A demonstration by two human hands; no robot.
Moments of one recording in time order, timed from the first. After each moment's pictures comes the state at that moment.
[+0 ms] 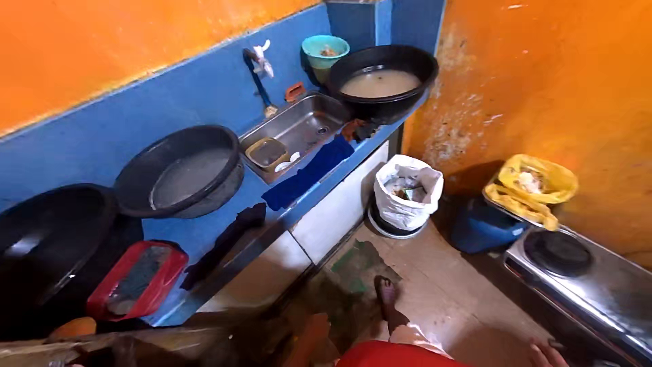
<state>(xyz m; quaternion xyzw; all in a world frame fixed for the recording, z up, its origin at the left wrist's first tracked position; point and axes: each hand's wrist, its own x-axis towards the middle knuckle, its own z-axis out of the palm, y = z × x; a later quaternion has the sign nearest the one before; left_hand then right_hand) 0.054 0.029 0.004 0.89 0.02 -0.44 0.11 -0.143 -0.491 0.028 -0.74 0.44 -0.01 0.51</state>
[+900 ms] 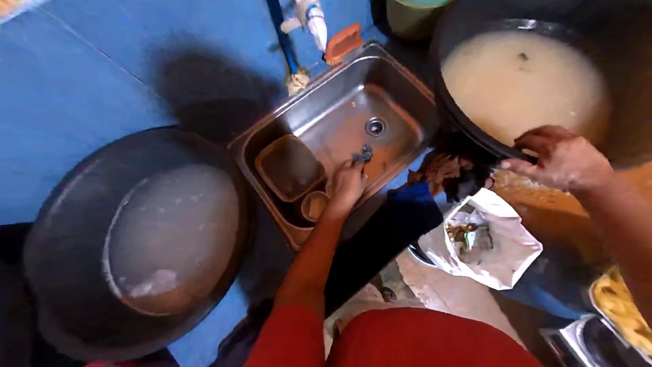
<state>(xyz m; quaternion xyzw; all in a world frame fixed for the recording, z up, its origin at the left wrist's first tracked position) 0.700 0.018 0.148 0.96 -0.06 -0.08 0.25 0.684 -0.396 0.248 -0.98 -0.18 0.02 0.12</state>
